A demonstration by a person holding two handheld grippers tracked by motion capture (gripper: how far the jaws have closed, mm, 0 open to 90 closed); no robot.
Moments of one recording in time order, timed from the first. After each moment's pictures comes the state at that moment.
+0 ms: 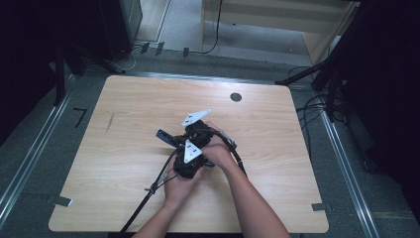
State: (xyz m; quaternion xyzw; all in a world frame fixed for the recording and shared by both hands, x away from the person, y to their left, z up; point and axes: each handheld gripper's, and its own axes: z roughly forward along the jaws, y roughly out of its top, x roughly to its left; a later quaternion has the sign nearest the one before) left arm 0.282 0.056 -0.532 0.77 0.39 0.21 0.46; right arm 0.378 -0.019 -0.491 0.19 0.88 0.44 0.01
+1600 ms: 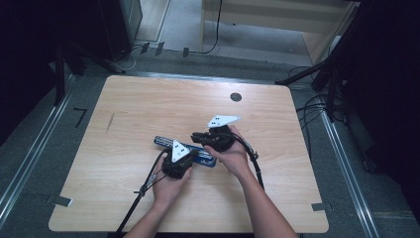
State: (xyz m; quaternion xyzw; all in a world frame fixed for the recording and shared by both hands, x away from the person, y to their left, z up) left arm 0.278 0.088 -0.531 0.76 0.43 0.21 0.45; right arm 0.357 -0.086 -0.484 0.26 0.82 0.50 0.05
